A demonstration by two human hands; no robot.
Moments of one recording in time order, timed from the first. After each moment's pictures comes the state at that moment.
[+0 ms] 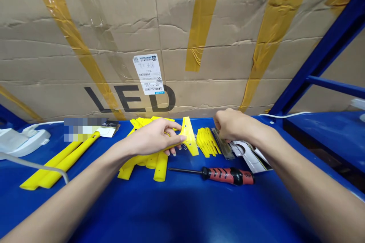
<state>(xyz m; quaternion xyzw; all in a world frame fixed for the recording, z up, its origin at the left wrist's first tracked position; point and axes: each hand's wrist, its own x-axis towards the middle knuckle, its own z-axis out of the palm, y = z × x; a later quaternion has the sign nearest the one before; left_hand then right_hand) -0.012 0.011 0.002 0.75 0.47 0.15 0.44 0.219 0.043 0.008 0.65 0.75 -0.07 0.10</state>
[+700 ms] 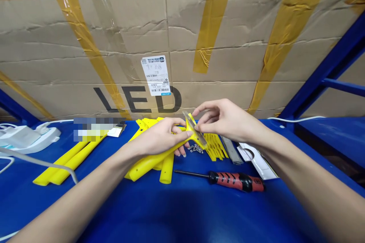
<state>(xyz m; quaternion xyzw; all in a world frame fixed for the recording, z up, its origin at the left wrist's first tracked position) -0.011 0.011 -0.005 0.69 0.46 0.22 0.52 0.194 0.031 0.015 0.47 0.75 -0.37 -0.27</state>
